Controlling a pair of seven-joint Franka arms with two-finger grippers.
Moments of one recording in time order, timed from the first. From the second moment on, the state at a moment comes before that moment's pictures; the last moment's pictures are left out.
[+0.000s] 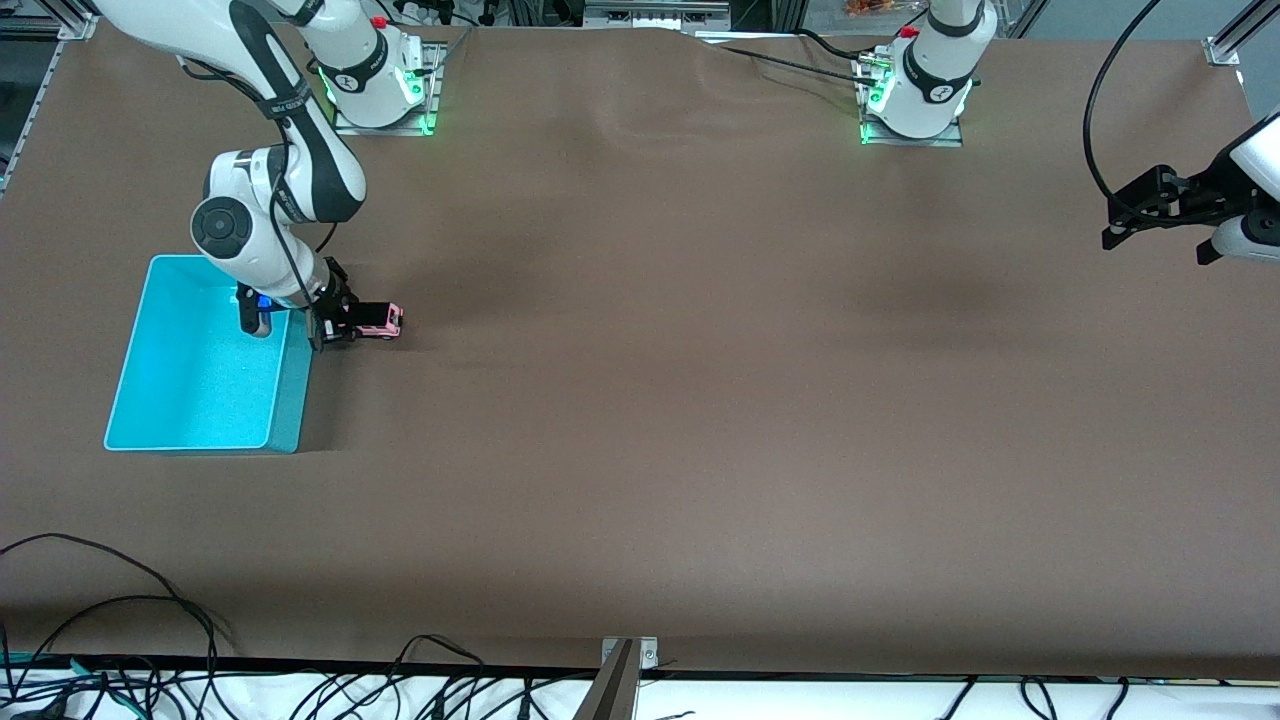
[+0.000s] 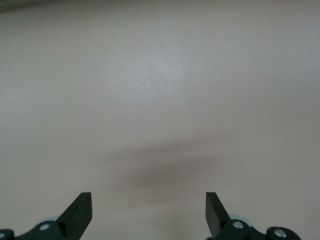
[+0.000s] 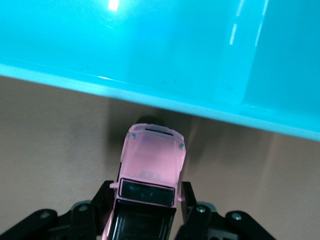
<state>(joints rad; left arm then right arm) 0.04 0.02 -0.04 -1.52 0.00 1.53 0.16 0.05 0.25 0.03 -2.40 -0.06 2.58 1.48</state>
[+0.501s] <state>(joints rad) 0.04 0.02 -0.04 -1.52 0.00 1.53 0.16 0.06 0.16 0.04 -2.34 -0.06 2.51 1.48</state>
